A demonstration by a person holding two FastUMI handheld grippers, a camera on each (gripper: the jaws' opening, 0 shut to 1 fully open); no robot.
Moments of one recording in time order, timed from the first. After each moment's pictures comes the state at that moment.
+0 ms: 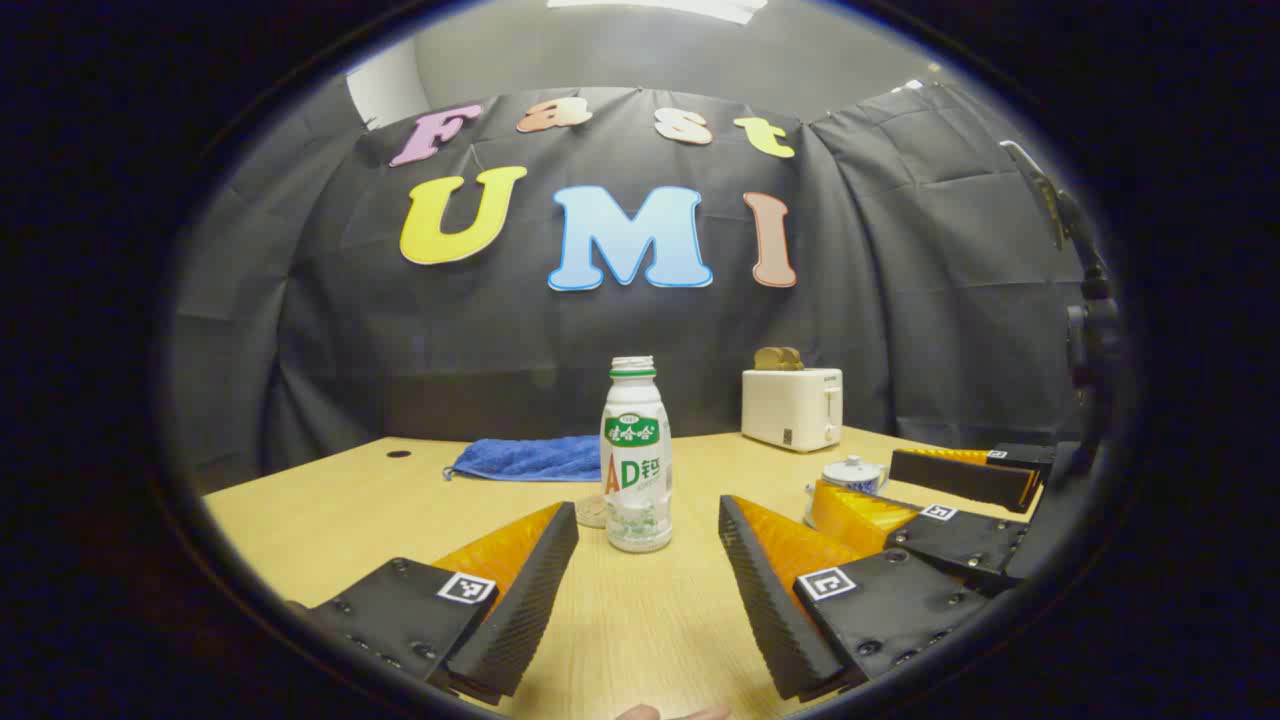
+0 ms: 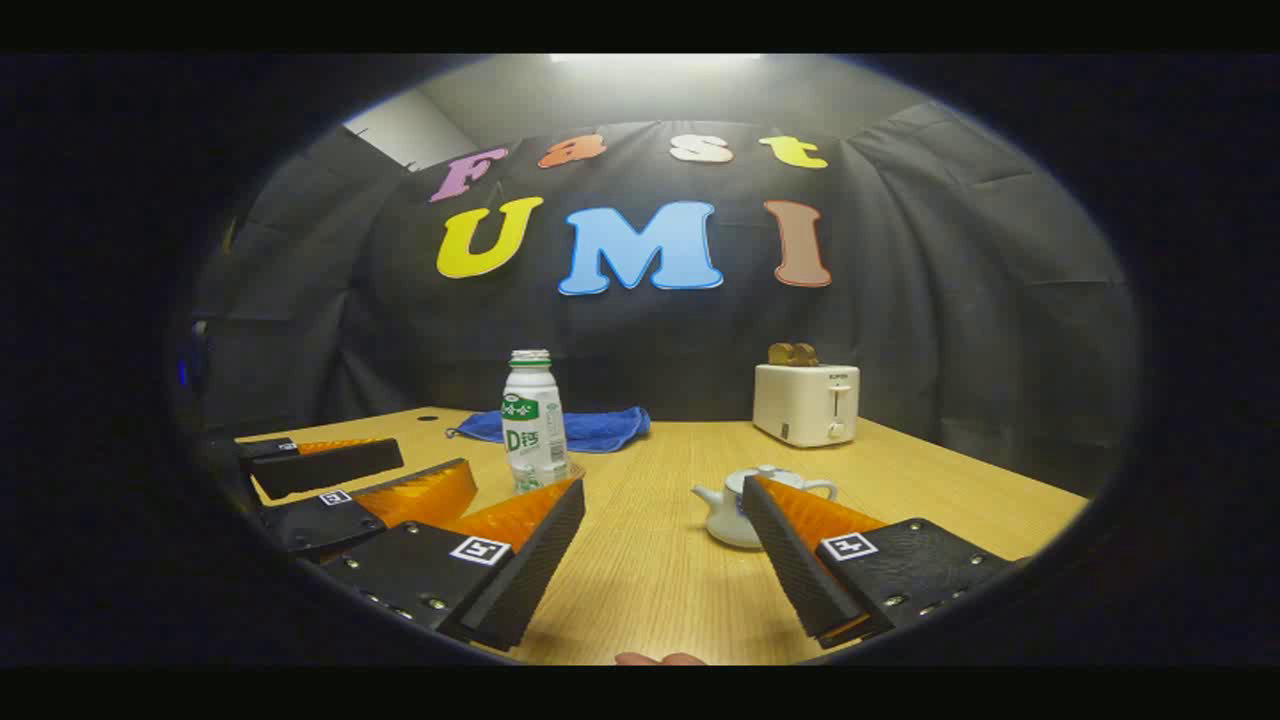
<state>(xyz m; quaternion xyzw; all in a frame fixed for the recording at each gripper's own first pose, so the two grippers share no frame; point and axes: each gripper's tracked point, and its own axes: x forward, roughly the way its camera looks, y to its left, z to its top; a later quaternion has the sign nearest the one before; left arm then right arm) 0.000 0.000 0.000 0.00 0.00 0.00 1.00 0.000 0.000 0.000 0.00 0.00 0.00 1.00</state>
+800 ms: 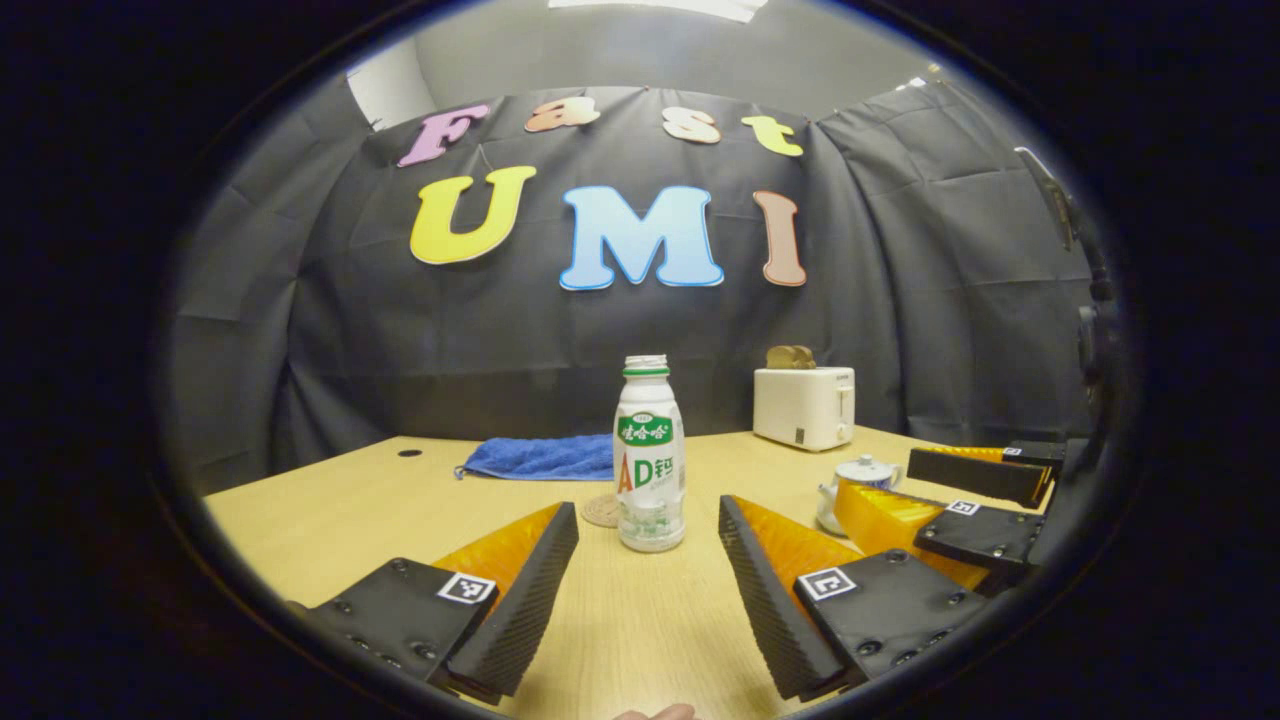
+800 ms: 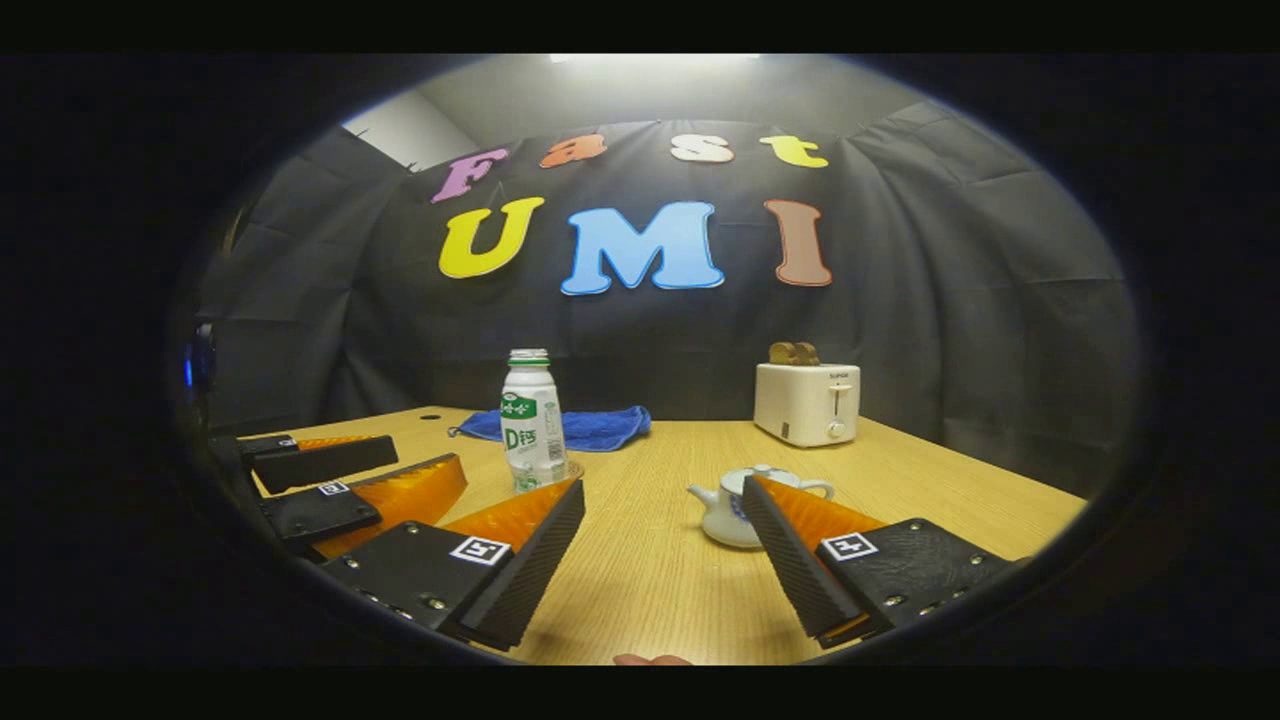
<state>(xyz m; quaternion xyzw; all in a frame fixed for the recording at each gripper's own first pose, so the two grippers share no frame) 0.001 0.005 -0.001 0.00 0.00 0.00 1.00 -0.001 -0.004 -0.002 0.00 0.00 0.00 1.00</state>
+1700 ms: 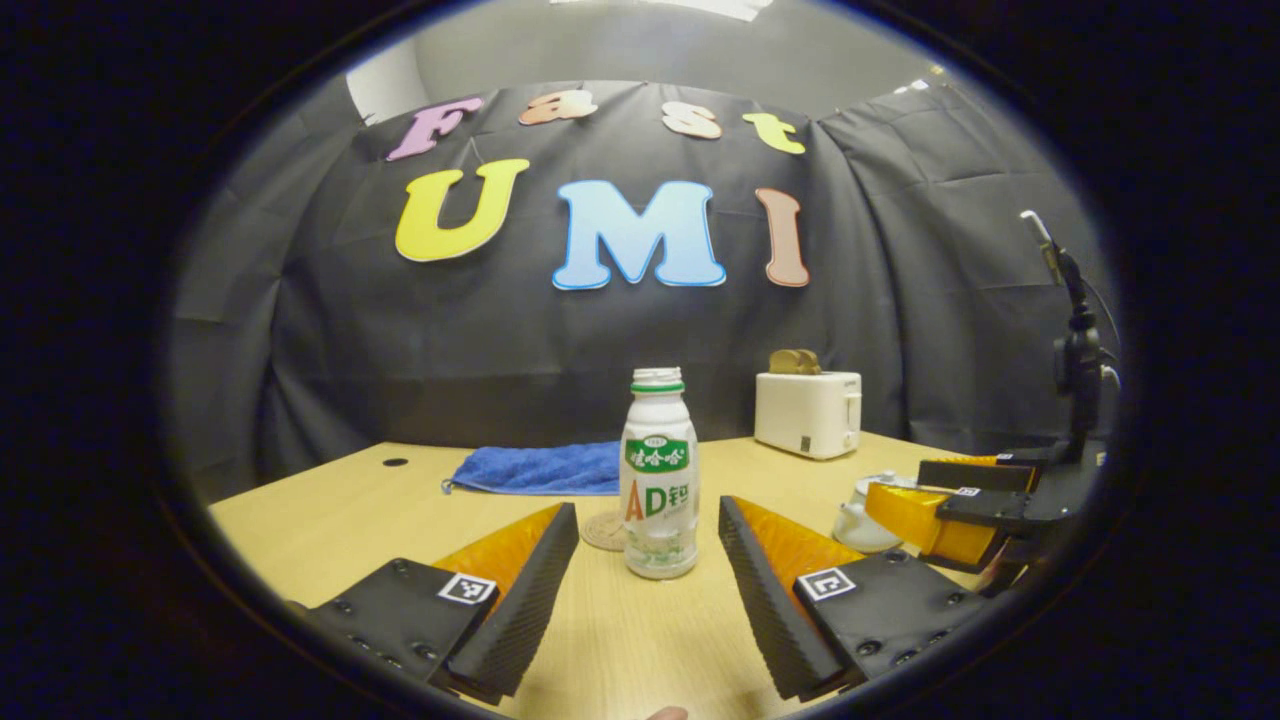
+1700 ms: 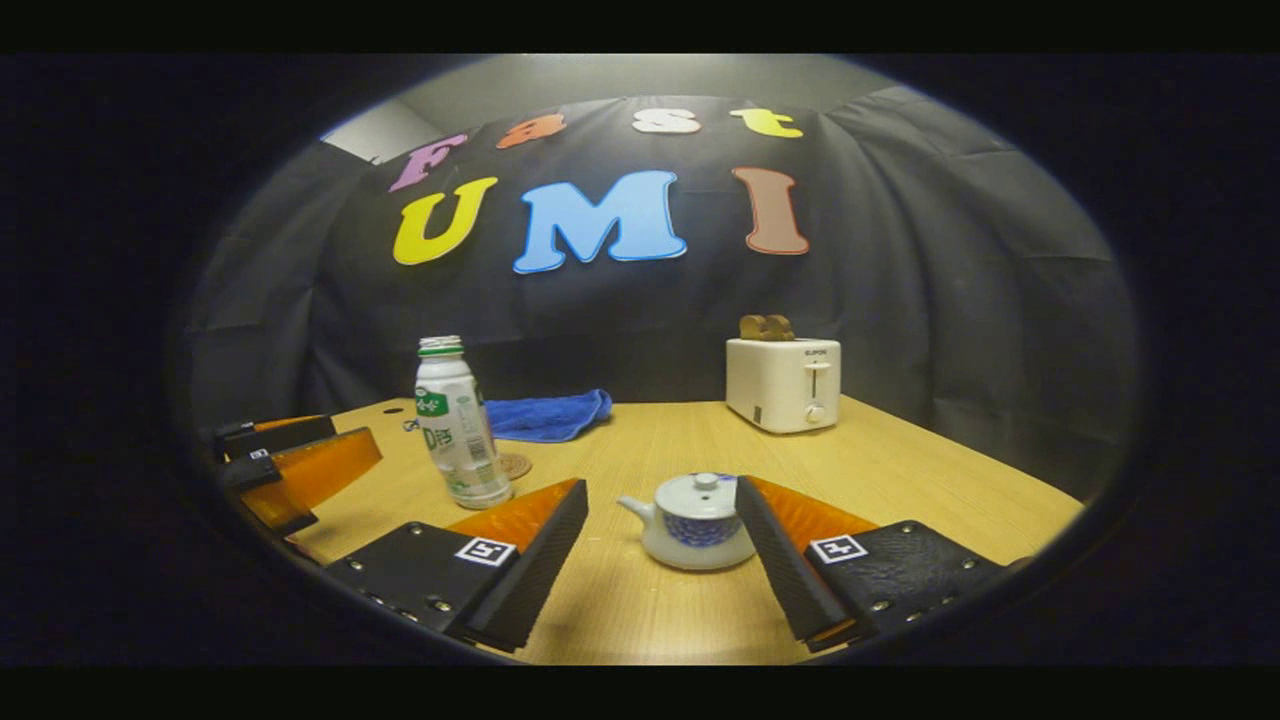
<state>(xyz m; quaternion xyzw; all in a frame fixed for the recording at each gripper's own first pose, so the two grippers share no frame) 0.044 0.024 0.016 0.00 0.00 0.00 1.00 0.053 -0.056 -0.005 0.02 0.05 -0.02 1.00</state>
